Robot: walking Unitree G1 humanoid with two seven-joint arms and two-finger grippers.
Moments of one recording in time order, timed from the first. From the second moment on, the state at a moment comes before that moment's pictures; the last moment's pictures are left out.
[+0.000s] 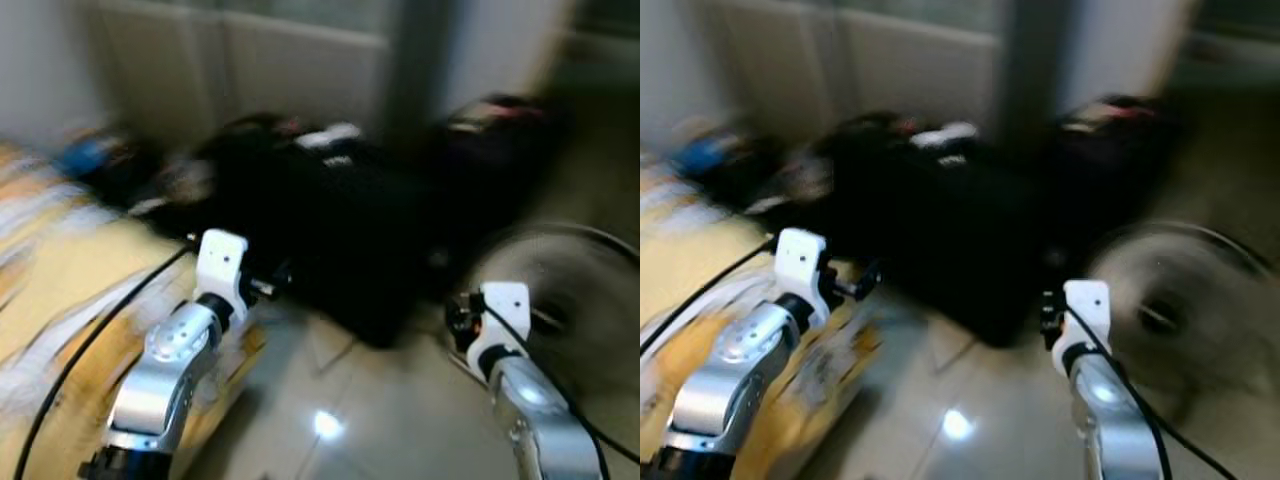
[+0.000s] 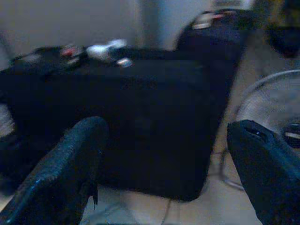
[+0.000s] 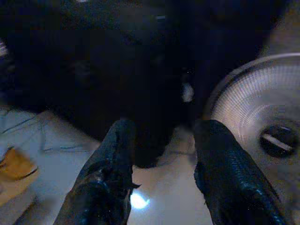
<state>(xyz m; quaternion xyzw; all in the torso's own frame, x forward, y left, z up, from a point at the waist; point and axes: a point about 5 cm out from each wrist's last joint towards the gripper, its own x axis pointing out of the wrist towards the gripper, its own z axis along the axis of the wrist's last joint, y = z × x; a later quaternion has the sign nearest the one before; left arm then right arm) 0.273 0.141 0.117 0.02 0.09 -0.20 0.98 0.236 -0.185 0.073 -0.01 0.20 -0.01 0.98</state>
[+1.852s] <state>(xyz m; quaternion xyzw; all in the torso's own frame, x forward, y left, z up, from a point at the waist) 0.276 0.155 0.060 0.03 0.22 -0.18 0.96 0.248 -0.179 0.014 0.06 0.30 0.00 0.95</state>
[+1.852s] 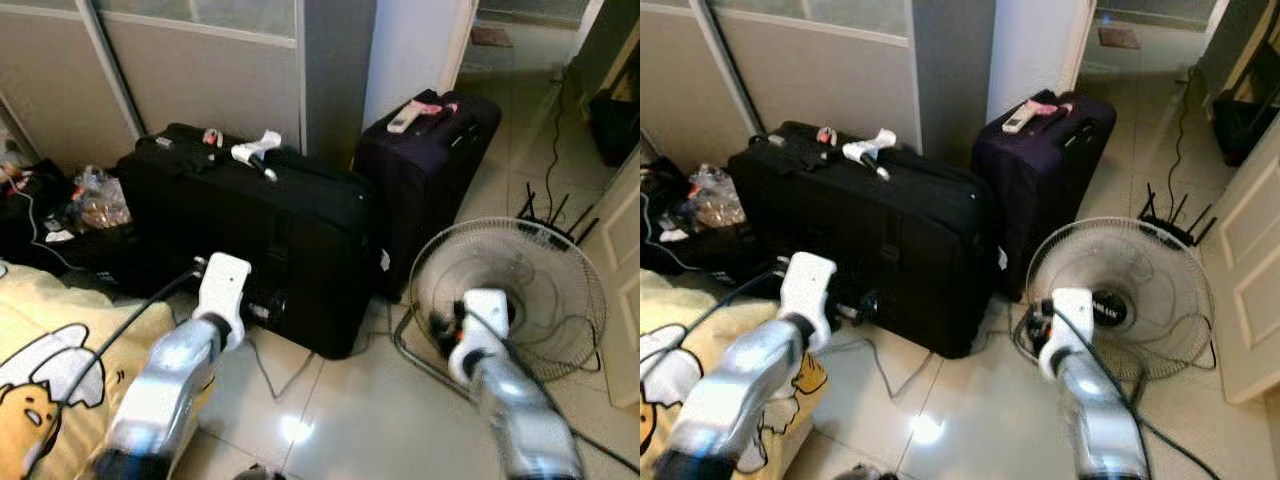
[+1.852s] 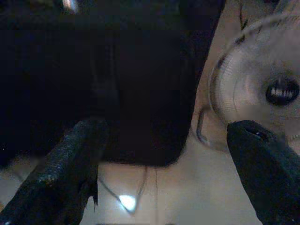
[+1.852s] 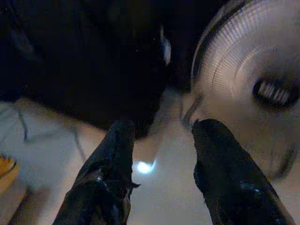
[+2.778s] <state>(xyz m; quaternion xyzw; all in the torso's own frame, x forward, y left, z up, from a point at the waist) 0.158 0.173 -0.088 0.01 0.57 -0.19 0.80 0.143 -0.135 -0.103 0.12 0.58 0.04 0.81</state>
